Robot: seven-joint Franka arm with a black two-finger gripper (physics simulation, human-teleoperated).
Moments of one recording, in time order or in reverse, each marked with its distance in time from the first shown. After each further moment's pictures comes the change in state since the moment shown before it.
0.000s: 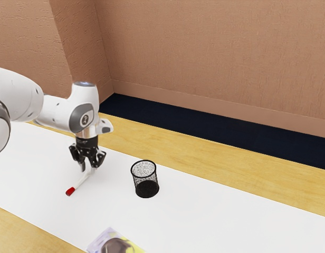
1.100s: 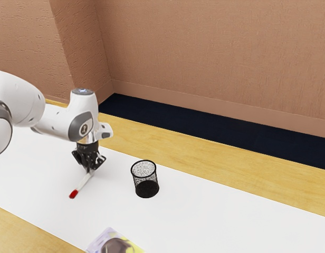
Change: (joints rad) arm 0.002 0.015 0.000 -0.058 0.011 0.161 0.030
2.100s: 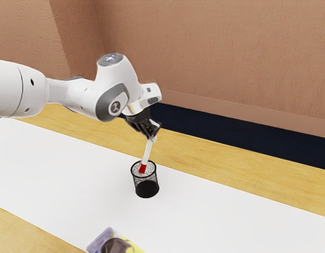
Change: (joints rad) arm -0.005 -0.183 -0.329 0.081 -0.036 0.143 -0.112
